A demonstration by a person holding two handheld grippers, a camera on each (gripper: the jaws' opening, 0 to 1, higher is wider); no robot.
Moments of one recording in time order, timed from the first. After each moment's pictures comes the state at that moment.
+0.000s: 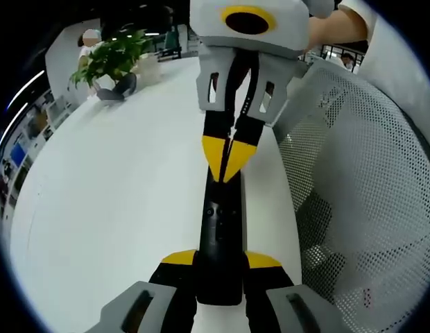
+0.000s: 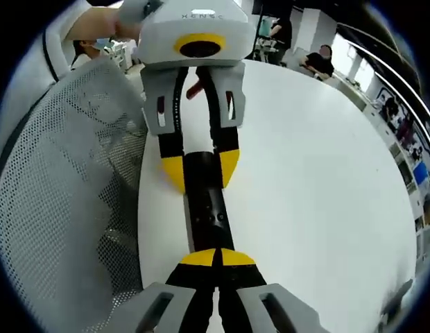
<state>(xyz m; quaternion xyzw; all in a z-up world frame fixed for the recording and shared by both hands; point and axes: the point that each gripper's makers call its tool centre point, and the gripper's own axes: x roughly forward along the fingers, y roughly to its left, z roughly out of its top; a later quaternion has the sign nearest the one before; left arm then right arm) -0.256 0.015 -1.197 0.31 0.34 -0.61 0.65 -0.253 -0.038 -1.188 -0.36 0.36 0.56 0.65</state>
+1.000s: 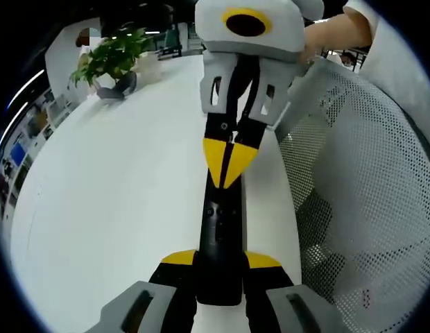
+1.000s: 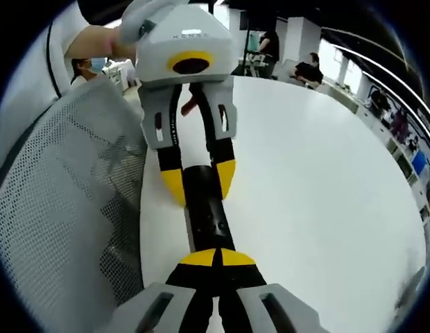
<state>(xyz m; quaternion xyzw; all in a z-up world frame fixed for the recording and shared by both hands) -0.256 0.015 -1.197 0.31 0.35 -0.60 0.65 -0.256 -0.030 -1.186 -0.32 0.34 0.59 0.66</state>
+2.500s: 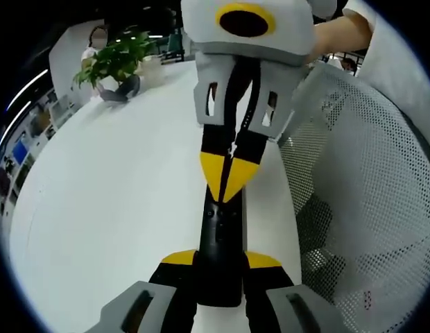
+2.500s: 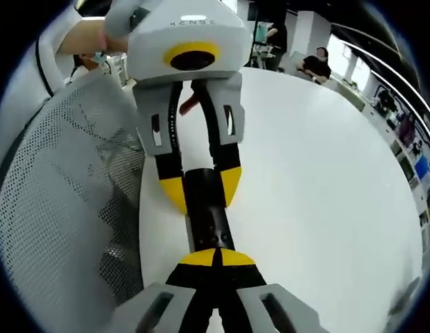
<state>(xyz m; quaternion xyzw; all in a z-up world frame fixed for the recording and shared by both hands) -0.256 0.014 -1.196 0.30 0.34 -0.60 0.66 -0.255 -0.018 -1.188 -0.32 0.35 0.57 0.67</state>
